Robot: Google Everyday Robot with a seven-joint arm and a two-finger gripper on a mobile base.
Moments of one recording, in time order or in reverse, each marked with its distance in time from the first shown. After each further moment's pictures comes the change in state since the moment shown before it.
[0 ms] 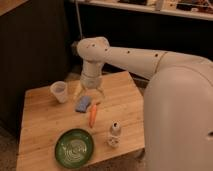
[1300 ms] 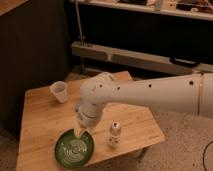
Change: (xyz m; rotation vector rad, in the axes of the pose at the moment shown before) arm 0.146 0.059 0.072 -0.122 -0.109 -0.375
